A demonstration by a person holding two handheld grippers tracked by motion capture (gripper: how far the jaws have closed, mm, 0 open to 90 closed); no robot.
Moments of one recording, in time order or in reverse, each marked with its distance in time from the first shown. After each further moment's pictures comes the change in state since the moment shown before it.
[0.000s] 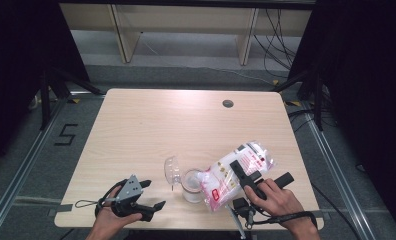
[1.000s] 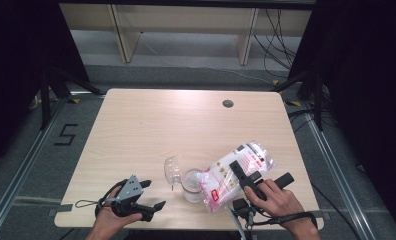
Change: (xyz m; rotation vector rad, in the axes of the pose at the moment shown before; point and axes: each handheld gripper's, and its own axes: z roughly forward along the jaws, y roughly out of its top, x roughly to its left) left arm 0.001 0.000 0.000 0.008 0.005 0.030; right arm -0.003 0.001 -0.003 -0.007 -0.002 0.002
